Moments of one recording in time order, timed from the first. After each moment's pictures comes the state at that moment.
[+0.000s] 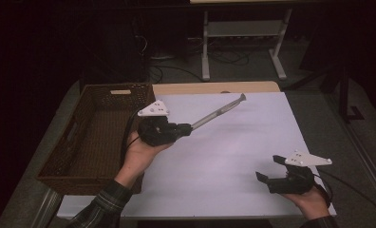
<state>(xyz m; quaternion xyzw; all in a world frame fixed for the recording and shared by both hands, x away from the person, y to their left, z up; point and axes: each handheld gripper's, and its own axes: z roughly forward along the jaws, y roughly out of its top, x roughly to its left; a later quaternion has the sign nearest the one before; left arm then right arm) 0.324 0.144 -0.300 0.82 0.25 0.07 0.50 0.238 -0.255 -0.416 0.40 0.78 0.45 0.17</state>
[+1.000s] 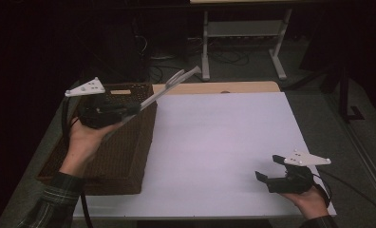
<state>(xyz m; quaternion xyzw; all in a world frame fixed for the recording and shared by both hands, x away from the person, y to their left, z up) 0.330 0.265 -0.249 0.78 0.31 0.13 0.52 0.239 -0.254 -0.417 0.41 0.78 0.45 0.17</state>
